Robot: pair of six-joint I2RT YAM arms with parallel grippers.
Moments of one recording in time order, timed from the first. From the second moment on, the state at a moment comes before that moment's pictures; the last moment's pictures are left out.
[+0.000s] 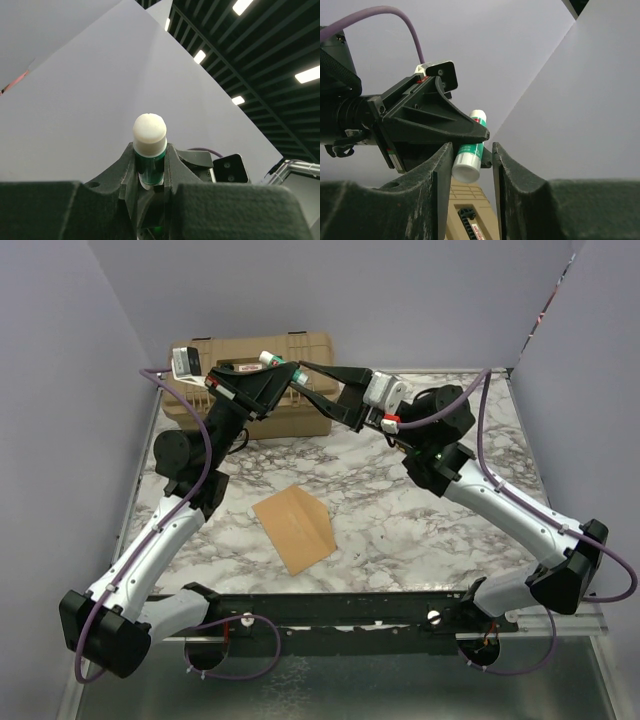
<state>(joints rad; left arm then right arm) -0.44 1.08 1.01 0.80 0.28 -1.37 0.84 1.41 1.43 0.55 -0.49 -0.44</state>
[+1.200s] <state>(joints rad) -0.38 1.12 1.20 0.51 0.45 -1.25 0.83 1.32 1.31 0.56 -0.40 -0.36</state>
